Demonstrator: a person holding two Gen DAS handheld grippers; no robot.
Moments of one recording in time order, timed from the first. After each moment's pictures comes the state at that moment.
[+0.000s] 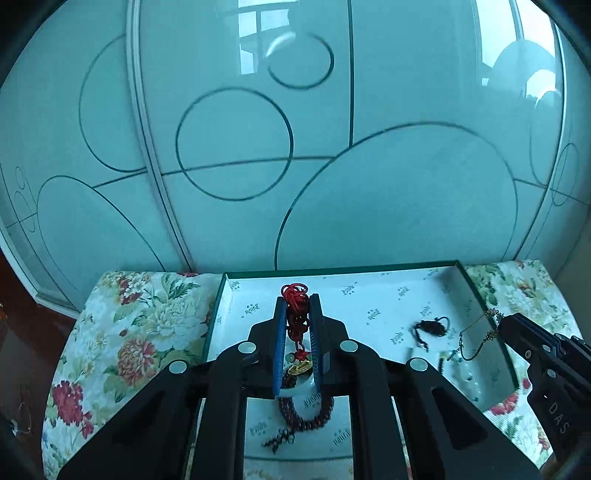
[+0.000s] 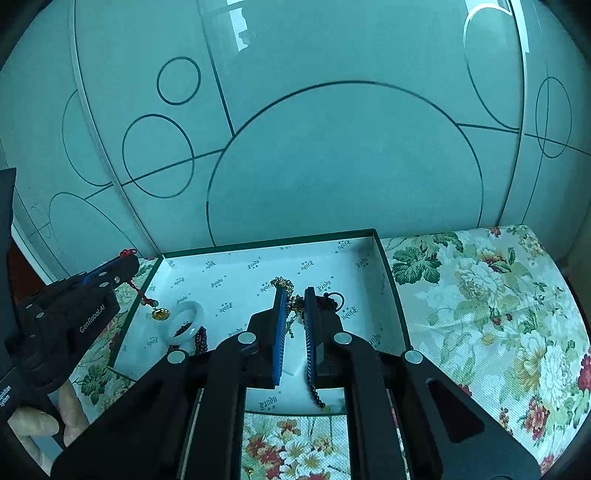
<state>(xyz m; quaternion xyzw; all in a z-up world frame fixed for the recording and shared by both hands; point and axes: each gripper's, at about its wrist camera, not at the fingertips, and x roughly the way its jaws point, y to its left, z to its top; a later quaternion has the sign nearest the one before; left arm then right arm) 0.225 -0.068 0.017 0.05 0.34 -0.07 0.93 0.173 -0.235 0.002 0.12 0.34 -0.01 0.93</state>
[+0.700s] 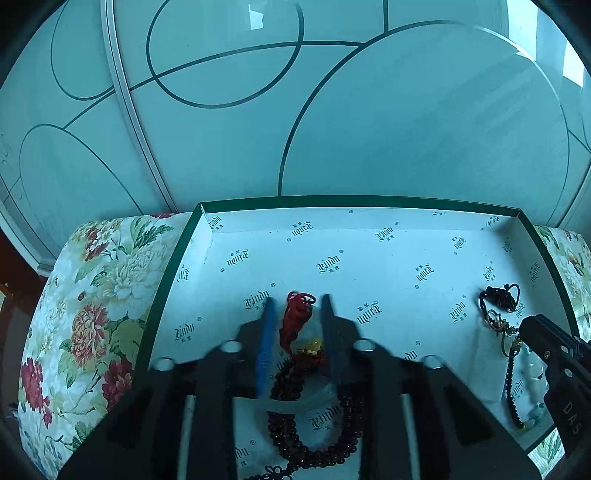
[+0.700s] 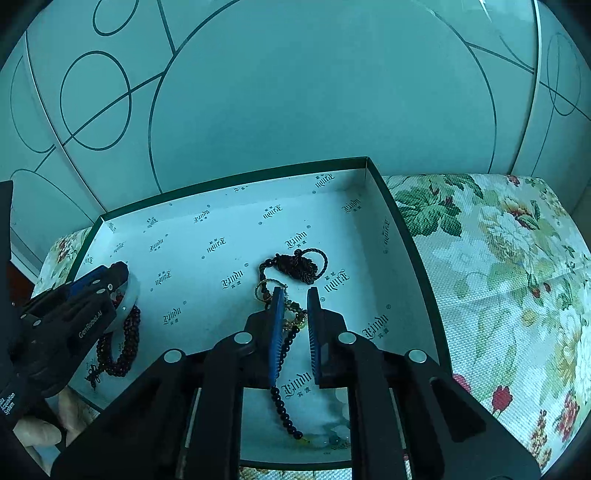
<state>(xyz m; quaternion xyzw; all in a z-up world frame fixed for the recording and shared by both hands) 0.270 -0.071 -0.065 0.05 0.42 -0.04 0.90 0.217 -0.244 -0.073 0.12 0.42 -0.04 0.90</state>
